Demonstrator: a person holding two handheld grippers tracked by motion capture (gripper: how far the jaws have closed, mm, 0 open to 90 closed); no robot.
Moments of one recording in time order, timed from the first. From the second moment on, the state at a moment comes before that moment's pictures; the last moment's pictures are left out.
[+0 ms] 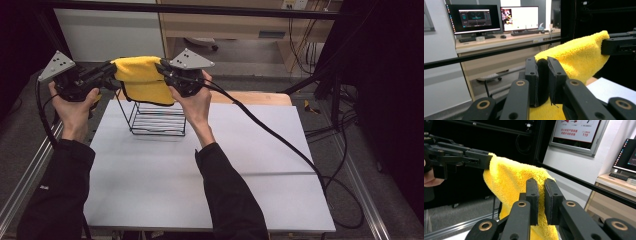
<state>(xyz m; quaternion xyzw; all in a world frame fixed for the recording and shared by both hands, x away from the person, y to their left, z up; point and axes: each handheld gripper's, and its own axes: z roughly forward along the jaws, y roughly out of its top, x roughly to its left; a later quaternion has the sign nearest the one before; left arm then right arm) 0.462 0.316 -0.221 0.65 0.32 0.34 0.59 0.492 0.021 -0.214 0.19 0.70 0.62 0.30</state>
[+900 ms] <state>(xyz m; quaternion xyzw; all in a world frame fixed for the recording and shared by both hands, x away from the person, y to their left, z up) 0.439 0.321 -0.252 0.71 0.34 0.31 0.53 0.477 0.023 -0.238 0.20 0.77 0.56 0.24</state>
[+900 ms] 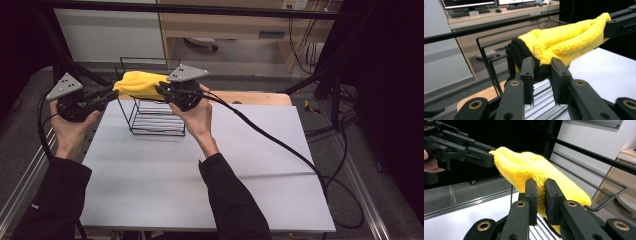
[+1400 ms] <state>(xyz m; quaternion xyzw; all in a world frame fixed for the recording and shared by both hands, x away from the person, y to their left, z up) 0.449 0.317 -0.242 0.73 0.36 0.26 0.52 0.474 0.029 -0.249 0.18 0.79 0.53 0.25</state>
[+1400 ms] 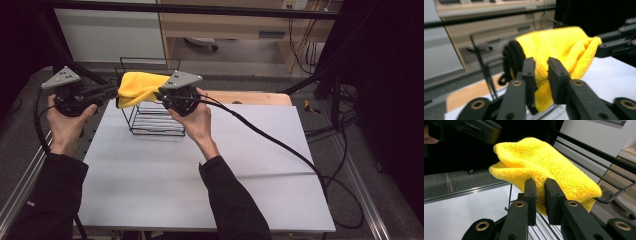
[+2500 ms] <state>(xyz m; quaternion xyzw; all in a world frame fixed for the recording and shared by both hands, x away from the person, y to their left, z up) 0.475 0.294 -0.286 0.74 0.39 0.25 0.48 0.496 0.022 -0.287 0.25 0.79 0.52 0.21</state>
